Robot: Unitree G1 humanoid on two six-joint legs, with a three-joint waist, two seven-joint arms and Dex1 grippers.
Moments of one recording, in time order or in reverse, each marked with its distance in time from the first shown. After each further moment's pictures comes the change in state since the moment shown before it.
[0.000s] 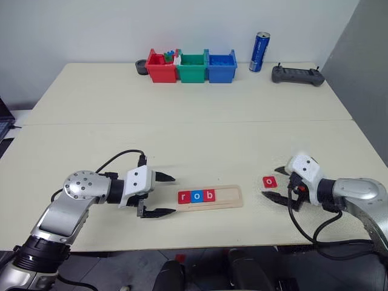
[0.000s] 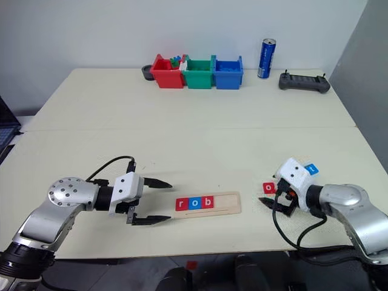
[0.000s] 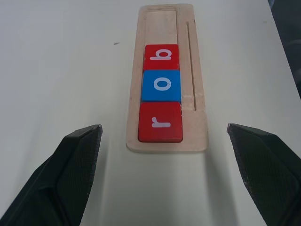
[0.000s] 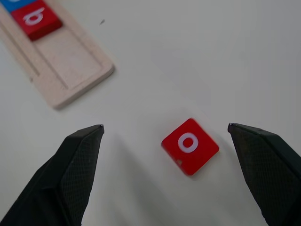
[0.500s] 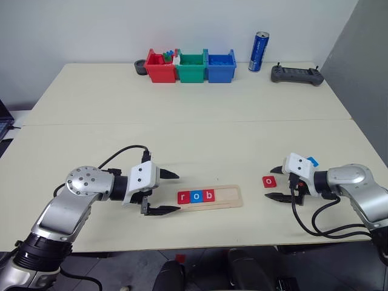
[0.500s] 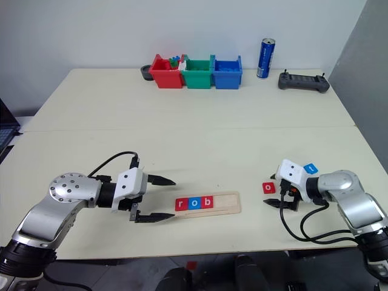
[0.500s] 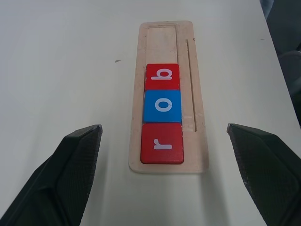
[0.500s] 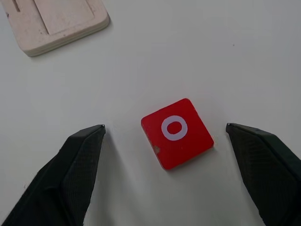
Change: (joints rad) left arm -0.024 0.002 0.002 -0.068 -0.011 0.087 0.003; right arm -0.197 0.013 0.155 0.389 -0.111 -0.293 0.214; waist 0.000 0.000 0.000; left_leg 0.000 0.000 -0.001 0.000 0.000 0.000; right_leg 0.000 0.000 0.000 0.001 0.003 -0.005
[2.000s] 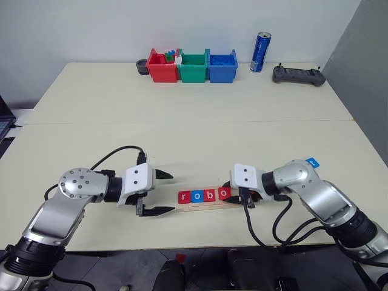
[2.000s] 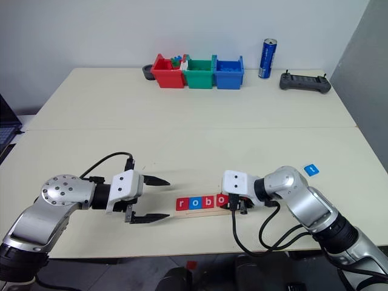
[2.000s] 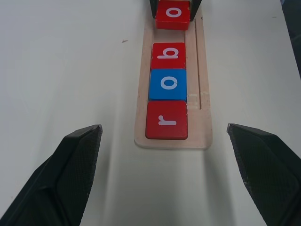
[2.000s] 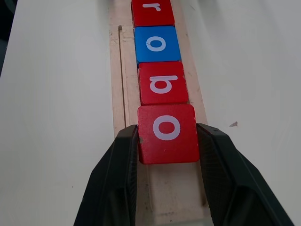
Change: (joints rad) left arm 0.052 0.034 0.030 -0.015 0.033 -0.032 0.021; right arm -0.194 0.200 0.311 -0.281 -0.105 0.206 -0.018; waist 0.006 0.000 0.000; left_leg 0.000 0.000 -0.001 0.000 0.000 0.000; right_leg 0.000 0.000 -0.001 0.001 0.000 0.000
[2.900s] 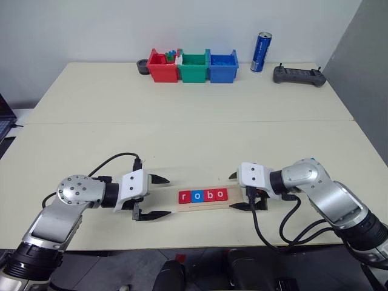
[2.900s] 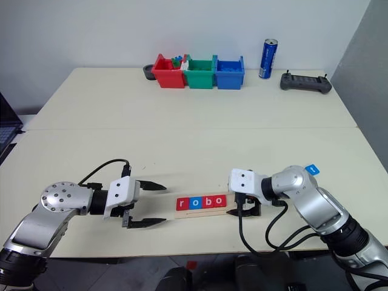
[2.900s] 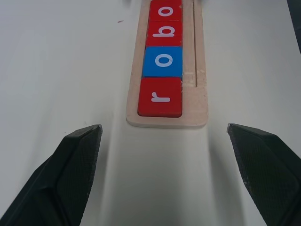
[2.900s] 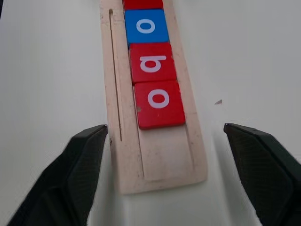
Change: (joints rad) left arm 0.040 -0.001 0.001 0.072 0.005 -0.097 -0.001; right arm 0.042 -0.061 -0.050 -0.053 0.000 0.016 0.000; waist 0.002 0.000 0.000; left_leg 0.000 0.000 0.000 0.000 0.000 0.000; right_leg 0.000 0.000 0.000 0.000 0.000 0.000
